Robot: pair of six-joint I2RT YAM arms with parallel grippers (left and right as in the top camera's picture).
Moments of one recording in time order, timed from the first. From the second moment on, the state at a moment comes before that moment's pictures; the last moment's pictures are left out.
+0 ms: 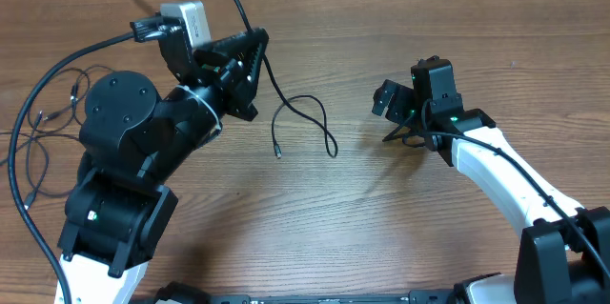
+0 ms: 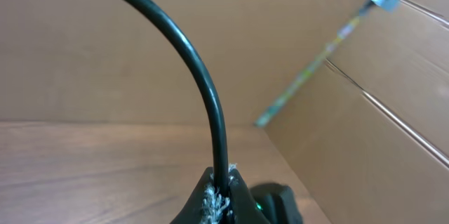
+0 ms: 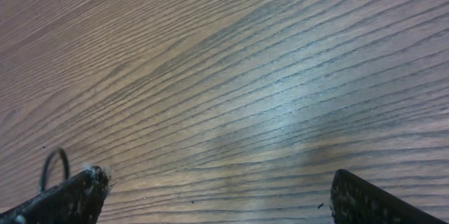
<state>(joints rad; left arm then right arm) -0.35 1.04 1.33 -0.36 0.29 -0.55 0.26 1.57 0.96 -0.32 0.01 0.60</state>
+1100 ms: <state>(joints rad) -0.35 1.20 1.33 -0.64 0.50 -0.57 0.26 1.57 0.96 -0.32 0.01 0.60</state>
